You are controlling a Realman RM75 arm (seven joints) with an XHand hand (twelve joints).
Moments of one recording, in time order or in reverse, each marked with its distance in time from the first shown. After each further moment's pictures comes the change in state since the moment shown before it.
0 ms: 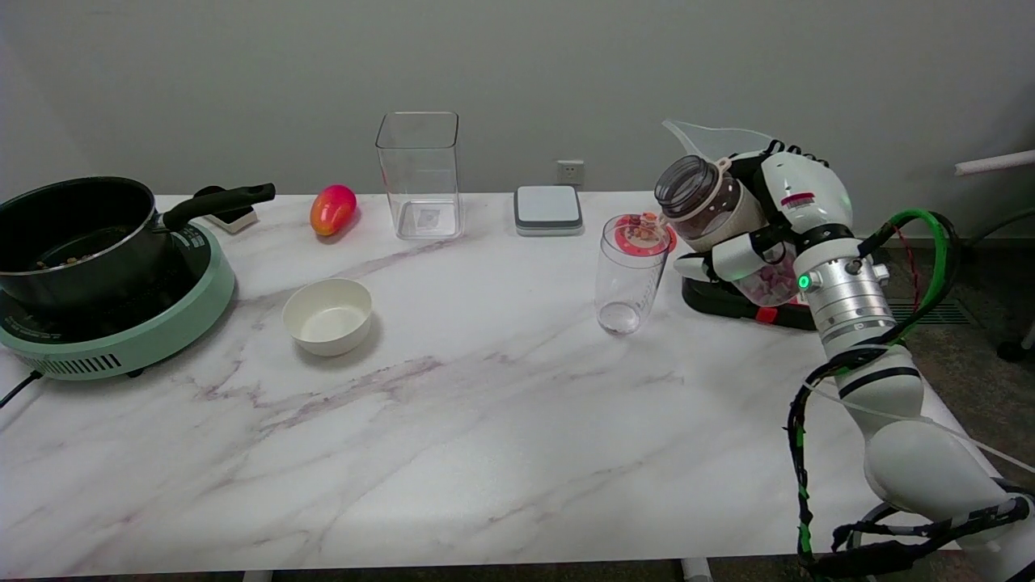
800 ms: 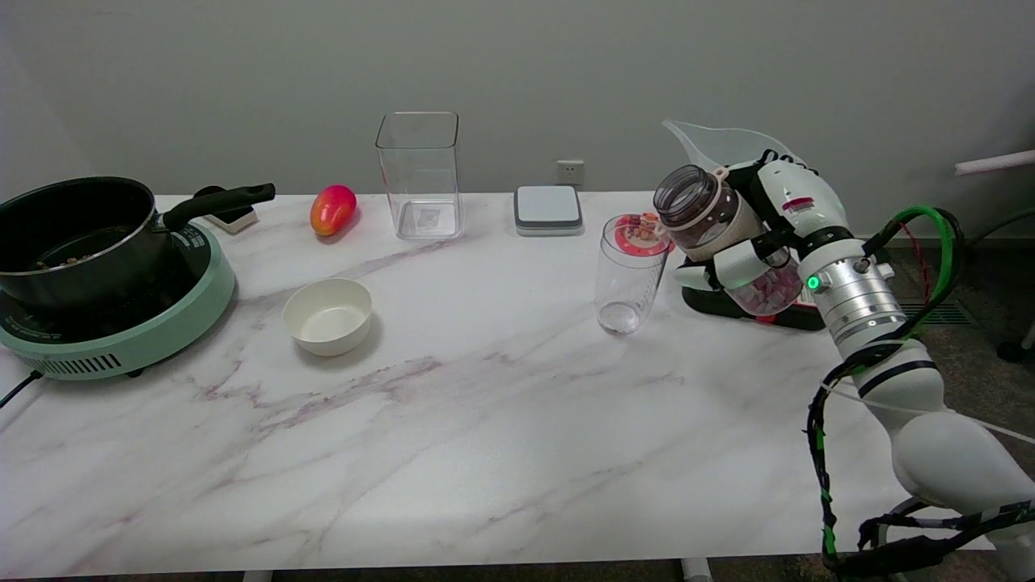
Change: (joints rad) arm -0.044 0.025 0.089 0.004 0.032 -0.146 0.091
